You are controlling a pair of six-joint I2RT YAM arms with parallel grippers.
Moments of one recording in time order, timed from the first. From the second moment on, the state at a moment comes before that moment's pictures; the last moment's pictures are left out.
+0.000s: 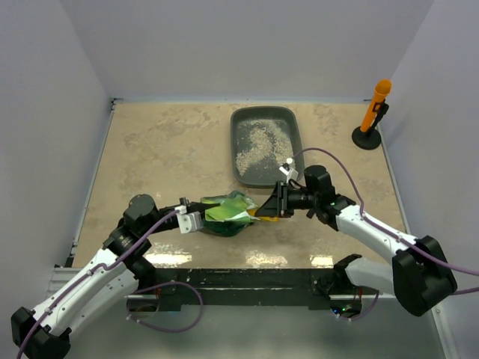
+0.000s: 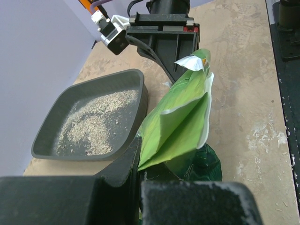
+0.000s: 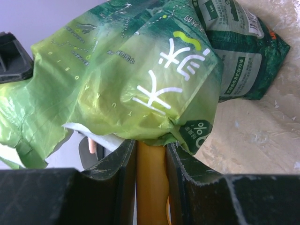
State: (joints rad) left arm -0.62 0.55 0.41 0.06 0.64 0.53; right arm 0.50 1.17 0.56 0.03 -0.78 0.78
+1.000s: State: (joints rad) left arm -0.62 0.55 0.41 0.07 0.63 0.53; right arm 0.49 0.70 0.59 -0.29 -0.65 0.98
